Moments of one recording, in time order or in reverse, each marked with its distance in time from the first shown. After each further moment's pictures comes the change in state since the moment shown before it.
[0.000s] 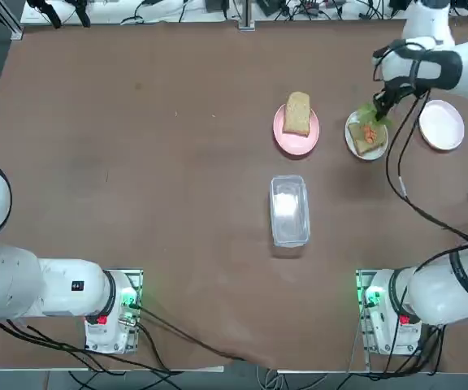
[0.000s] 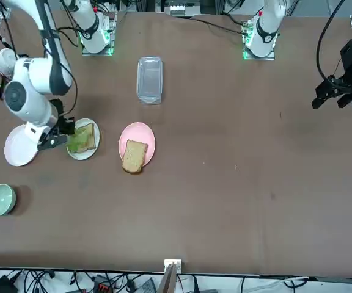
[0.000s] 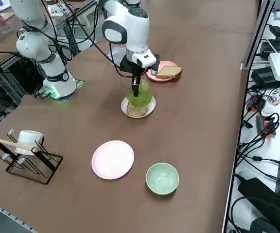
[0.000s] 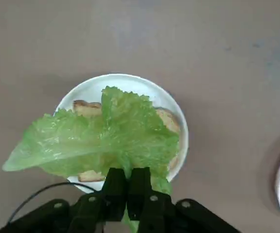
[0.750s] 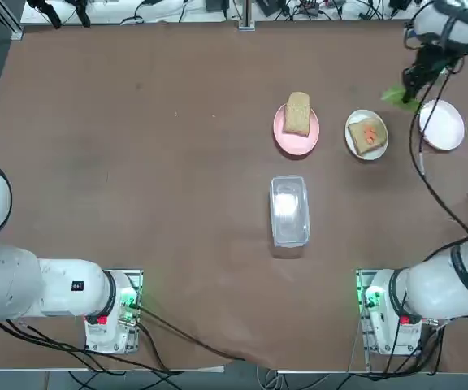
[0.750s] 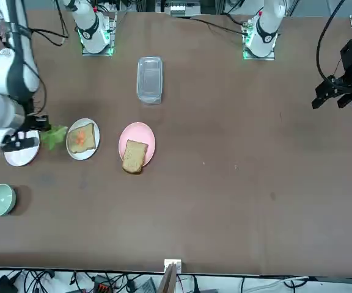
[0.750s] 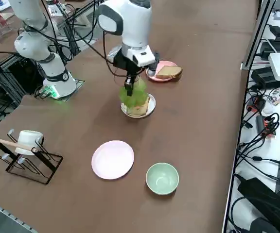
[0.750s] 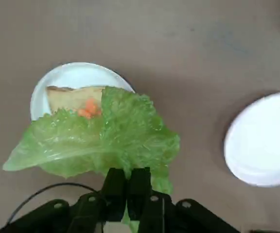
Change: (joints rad) arm -0.116 0.001 0.000 0.208 0.000 -0.281 -0.084
